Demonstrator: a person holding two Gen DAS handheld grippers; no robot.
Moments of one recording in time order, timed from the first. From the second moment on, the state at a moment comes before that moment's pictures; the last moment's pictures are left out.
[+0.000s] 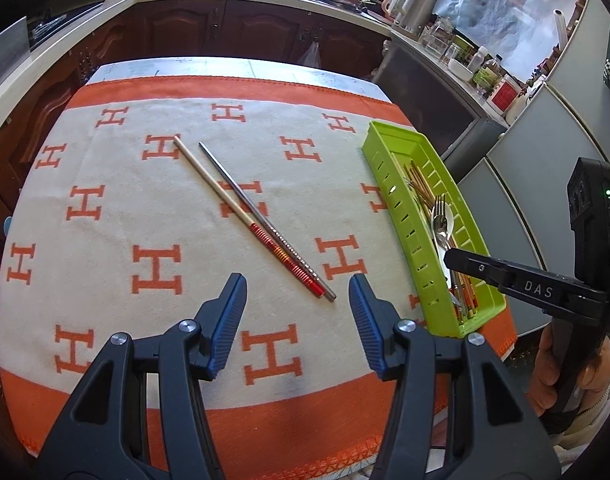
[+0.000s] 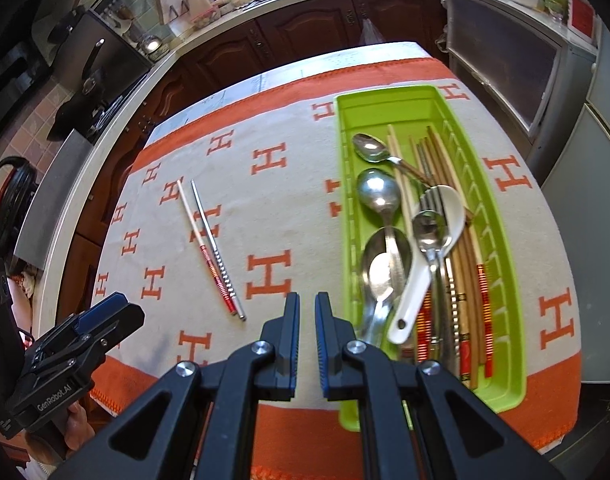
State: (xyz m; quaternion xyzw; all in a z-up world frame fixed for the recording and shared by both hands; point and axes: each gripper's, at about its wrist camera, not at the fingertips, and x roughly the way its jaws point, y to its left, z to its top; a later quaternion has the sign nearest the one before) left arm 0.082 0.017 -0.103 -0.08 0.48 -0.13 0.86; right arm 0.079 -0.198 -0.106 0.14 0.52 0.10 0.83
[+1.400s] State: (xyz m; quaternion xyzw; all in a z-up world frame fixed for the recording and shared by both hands) left arm 0.092 0.101 -0.161 -0.15 0.52 -0.08 0.84; right arm 0.148 -0.065 -0.165 -0.08 0.54 0.22 0.81
